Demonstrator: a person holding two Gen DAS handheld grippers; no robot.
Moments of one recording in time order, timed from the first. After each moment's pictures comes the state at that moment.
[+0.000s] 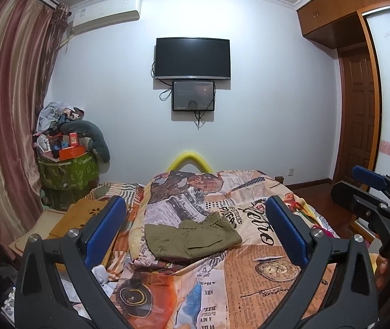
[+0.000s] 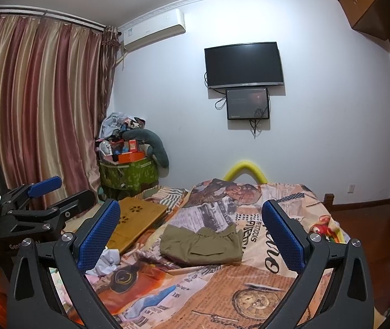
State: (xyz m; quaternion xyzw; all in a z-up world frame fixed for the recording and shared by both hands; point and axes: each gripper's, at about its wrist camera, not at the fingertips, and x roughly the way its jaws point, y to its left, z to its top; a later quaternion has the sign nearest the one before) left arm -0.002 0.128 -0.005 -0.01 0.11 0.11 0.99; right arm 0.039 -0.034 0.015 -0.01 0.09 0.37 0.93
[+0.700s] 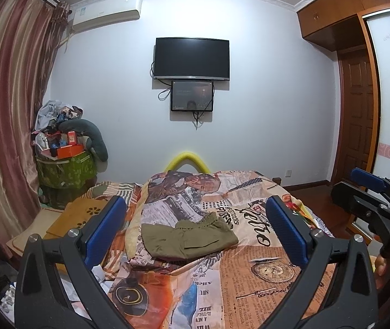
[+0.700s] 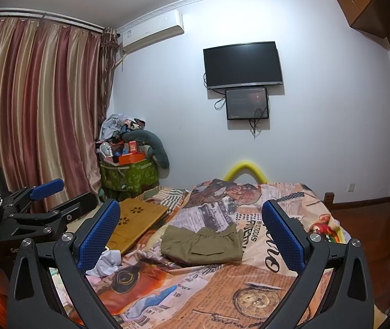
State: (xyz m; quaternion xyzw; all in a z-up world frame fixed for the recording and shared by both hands) left arm -0.003 0.126 -0.005 -0.02 0.11 0.11 0.99; right arm 0.039 -0.037 0.016 0.00 0.09 0.37 0.93
